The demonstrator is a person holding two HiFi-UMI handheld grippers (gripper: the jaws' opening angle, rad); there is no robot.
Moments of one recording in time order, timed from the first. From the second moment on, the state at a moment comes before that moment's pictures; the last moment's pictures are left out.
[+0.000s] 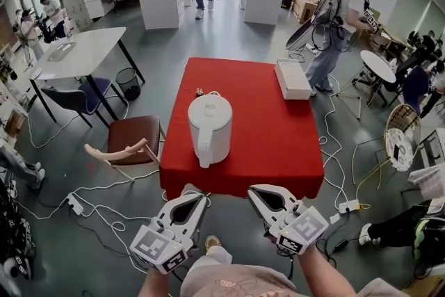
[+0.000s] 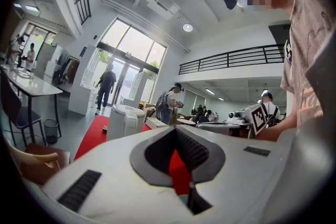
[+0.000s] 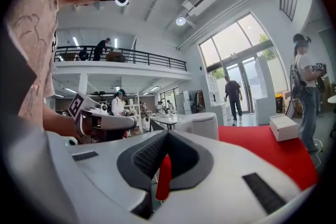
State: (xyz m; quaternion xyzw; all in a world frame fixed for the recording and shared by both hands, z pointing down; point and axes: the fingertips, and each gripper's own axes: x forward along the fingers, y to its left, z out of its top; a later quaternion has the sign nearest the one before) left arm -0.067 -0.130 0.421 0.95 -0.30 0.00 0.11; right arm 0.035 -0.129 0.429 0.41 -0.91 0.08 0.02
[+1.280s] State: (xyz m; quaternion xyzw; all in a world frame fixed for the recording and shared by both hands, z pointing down) left arm -0.034 0.053 0.397 0.93 -0.35 0.00 0.09; right arm 0.049 0.072 0.401 0.37 -0.93 0.06 0.00
